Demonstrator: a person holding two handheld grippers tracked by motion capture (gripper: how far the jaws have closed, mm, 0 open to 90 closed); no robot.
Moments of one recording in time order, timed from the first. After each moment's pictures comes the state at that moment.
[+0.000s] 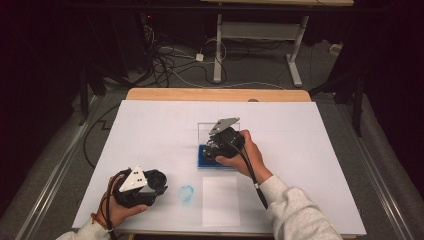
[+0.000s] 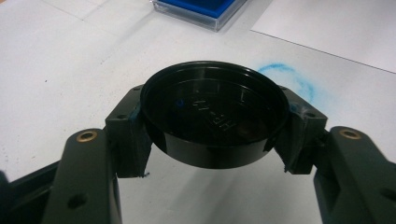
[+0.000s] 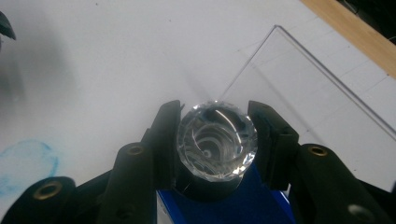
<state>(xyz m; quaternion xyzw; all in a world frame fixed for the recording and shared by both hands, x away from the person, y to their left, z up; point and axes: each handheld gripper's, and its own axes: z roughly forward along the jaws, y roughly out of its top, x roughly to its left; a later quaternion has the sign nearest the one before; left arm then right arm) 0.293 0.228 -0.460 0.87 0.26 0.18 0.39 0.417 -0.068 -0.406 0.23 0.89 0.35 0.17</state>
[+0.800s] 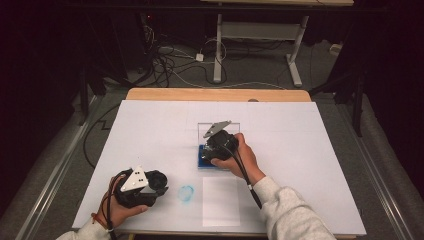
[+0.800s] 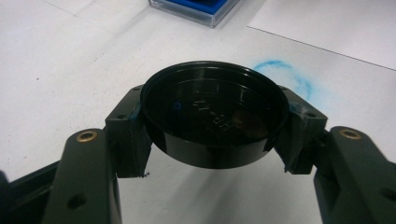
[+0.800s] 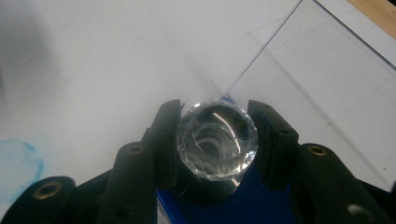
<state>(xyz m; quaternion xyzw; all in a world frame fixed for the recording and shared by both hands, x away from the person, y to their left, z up) 0.294 0.226 -0.462 0.87 0.25 0.17 0.38 0.421 -0.056 -0.423 0.24 0.90 0.33 0.16</state>
